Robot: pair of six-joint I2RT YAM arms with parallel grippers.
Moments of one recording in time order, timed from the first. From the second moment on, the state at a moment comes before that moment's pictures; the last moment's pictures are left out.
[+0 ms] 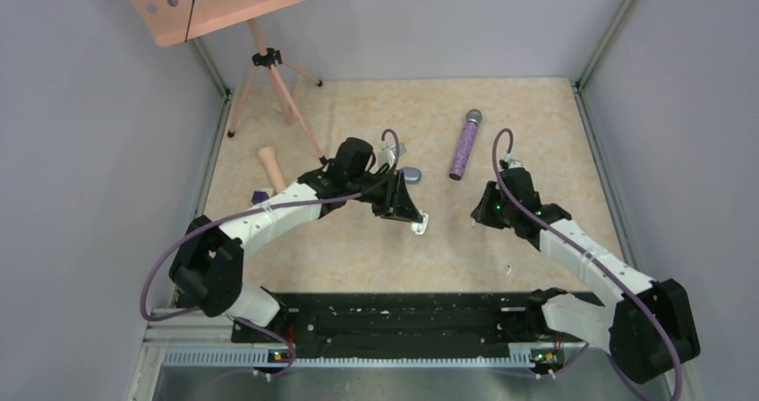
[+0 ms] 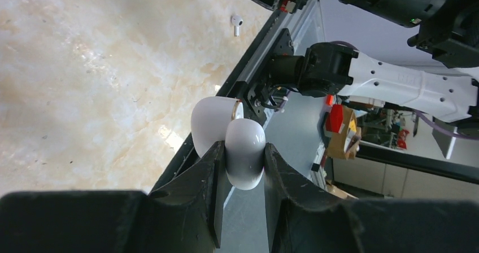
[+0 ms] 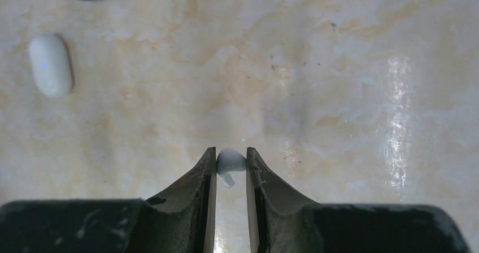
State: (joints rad) left arm -0.67 1.45 0.98 -0.16 0.74 -0.72; right arm 0.38 1.11 0.61 -0.38 0.05 0.59
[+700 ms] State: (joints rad) left arm -0.66 1.59 1.13 -0.32 0.86 -0.68; right arm 0.38 0.91 0.57 -0.22 -0.18 0.43
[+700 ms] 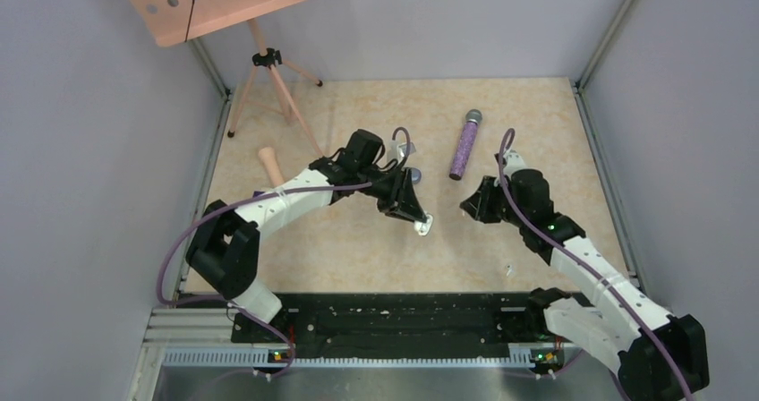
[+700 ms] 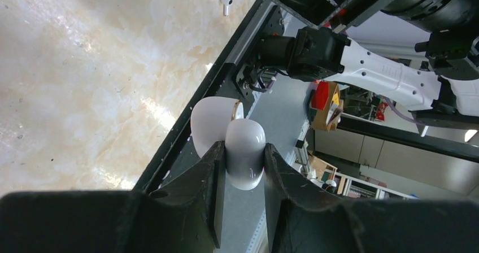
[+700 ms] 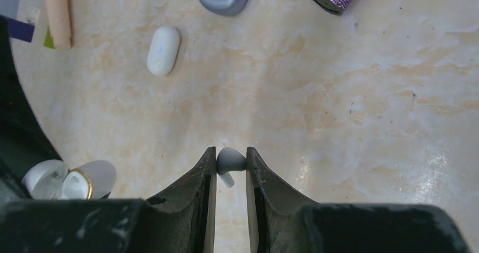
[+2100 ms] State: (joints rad) left arm -0.66 1.56 1.00 0.06 0.69 -0.97; right arm 0.53 0.68 0.51 -0.11 0.01 0.62
